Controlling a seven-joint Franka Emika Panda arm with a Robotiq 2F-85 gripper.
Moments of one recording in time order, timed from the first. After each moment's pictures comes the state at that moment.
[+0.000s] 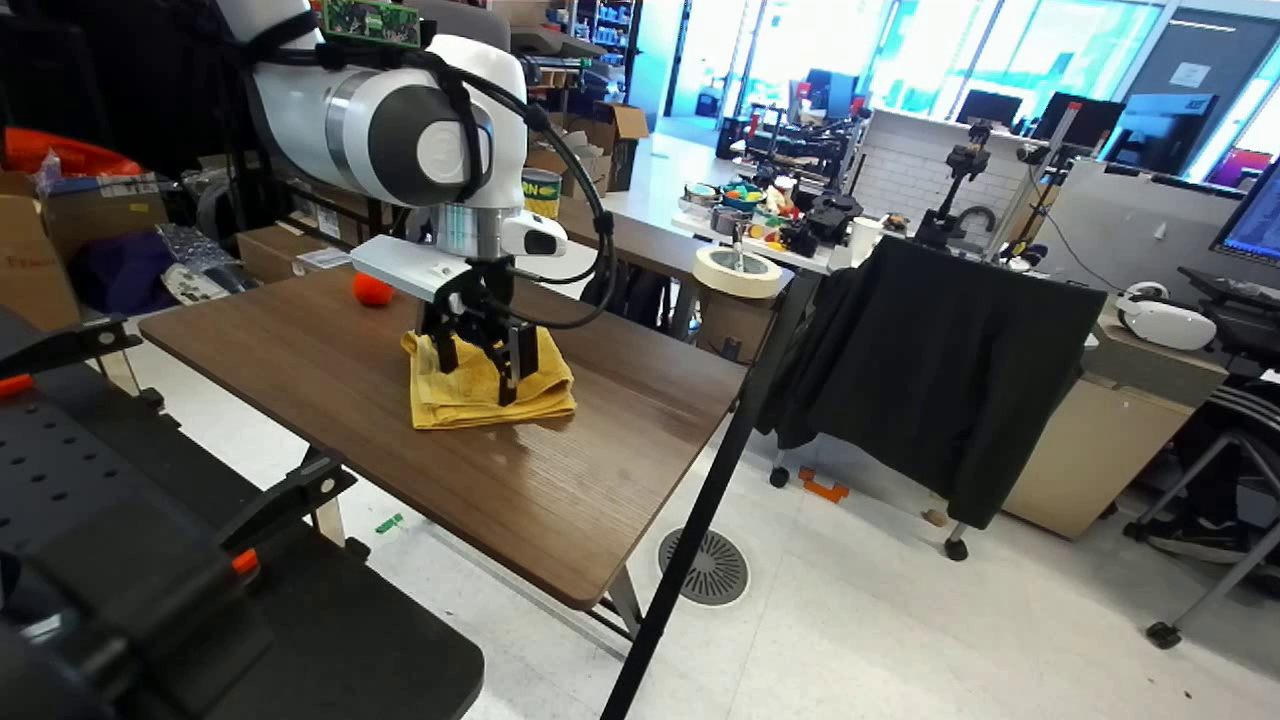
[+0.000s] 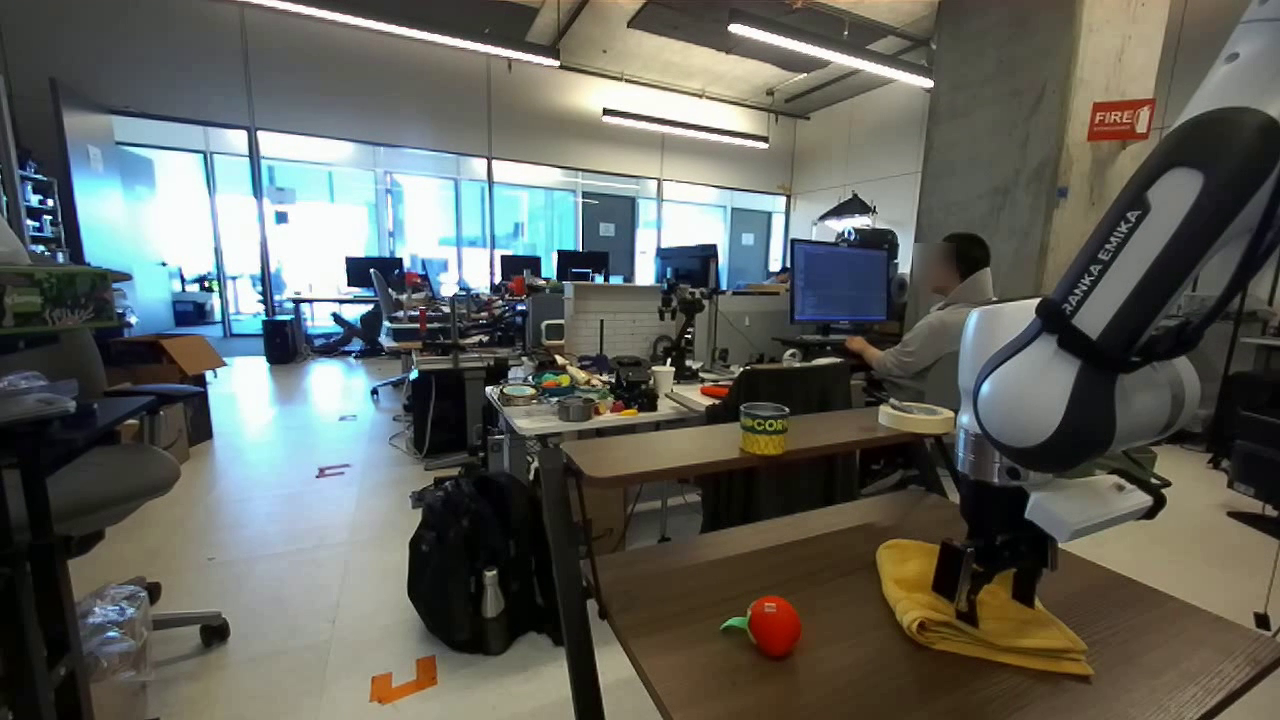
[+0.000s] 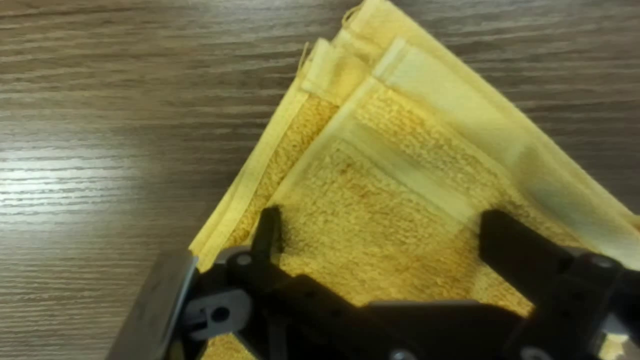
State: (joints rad) arm 0.09 0.84 -0.11 -1.91 0.00 2.71 0.00
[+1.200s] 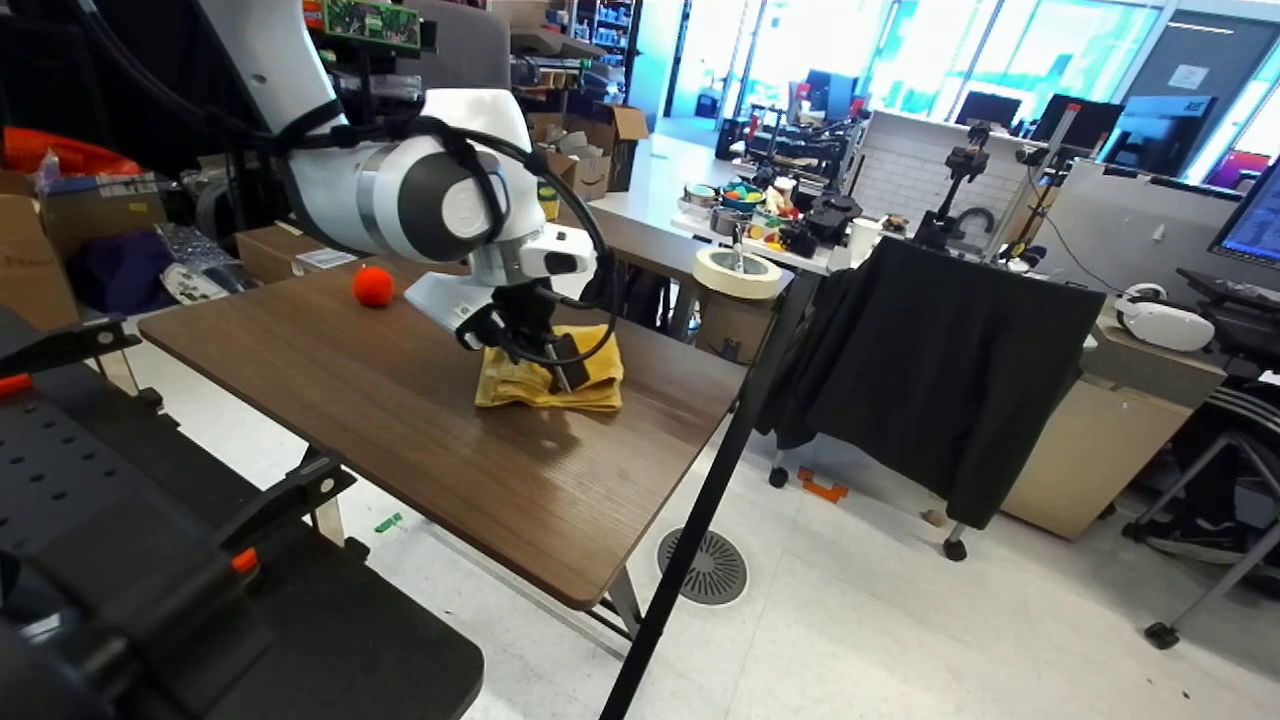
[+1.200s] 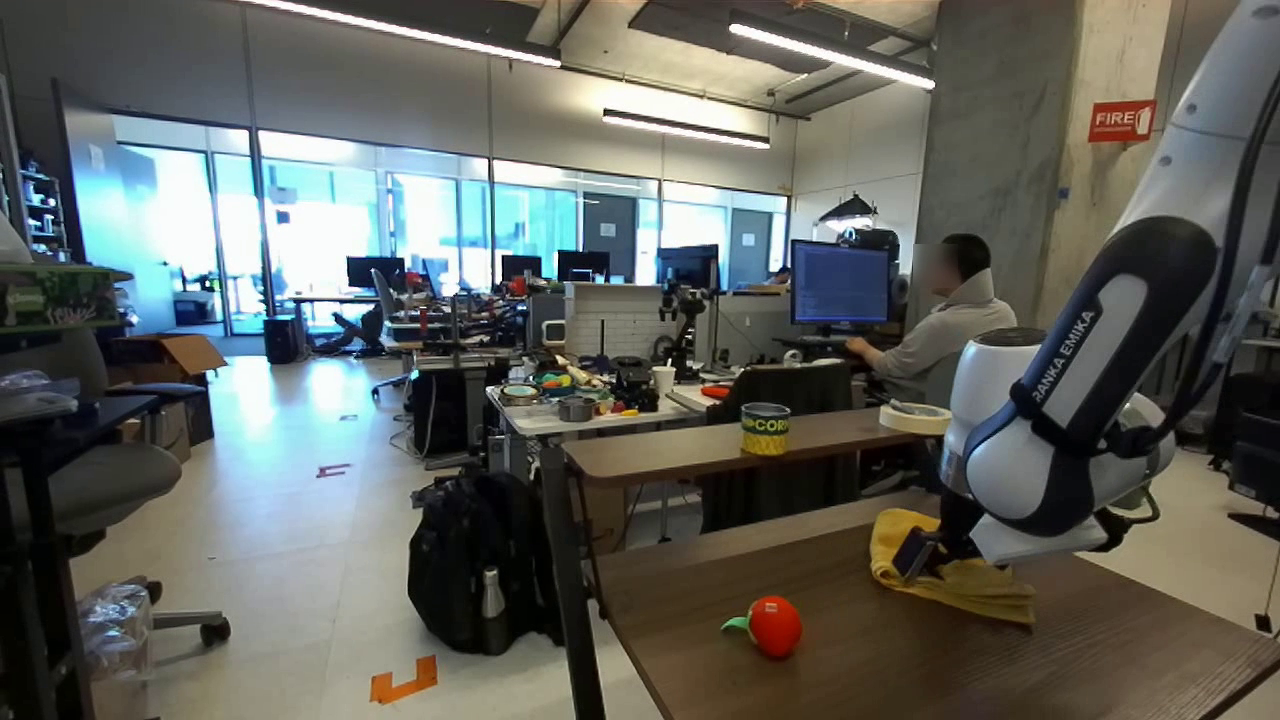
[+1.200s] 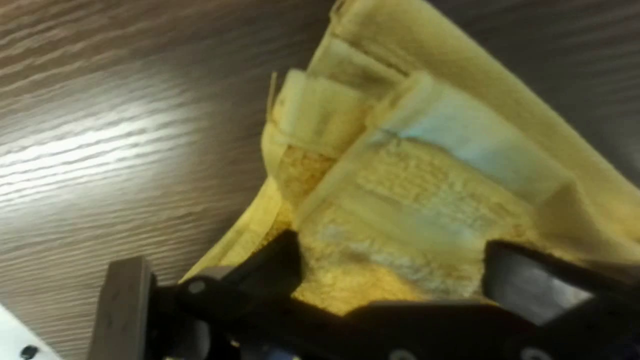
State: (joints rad) arm 0.21 1.02 -0.28 -1.77 0.04 2.95 0.30
